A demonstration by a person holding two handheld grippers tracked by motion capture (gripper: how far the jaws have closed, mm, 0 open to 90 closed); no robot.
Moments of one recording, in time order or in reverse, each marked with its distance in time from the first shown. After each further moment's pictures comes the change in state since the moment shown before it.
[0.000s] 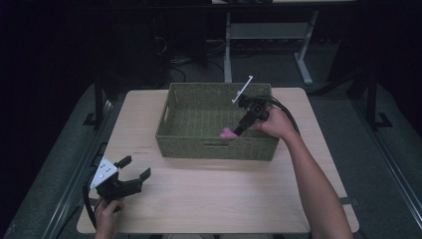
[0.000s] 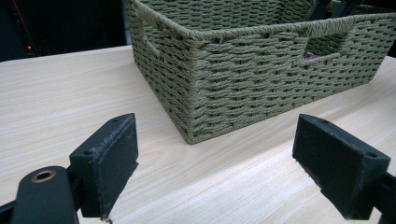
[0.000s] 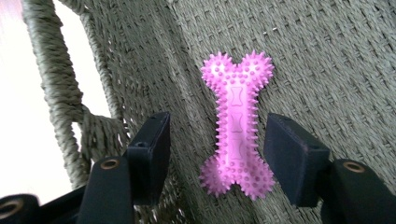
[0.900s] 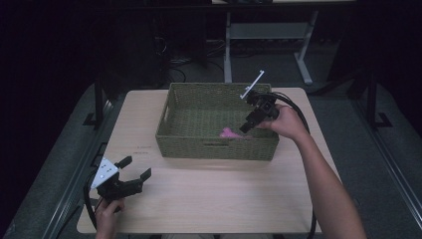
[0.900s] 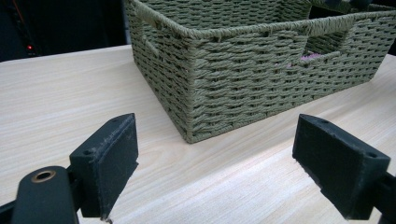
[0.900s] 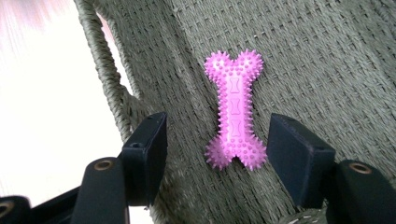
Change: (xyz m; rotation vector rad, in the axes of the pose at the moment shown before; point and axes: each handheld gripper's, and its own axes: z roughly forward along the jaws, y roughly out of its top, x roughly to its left) left arm -0.002 0.000 0.001 0.005 0.001 0.009; right arm 0.014 -0.015 -0.036 -0.054 -0.046 0.009
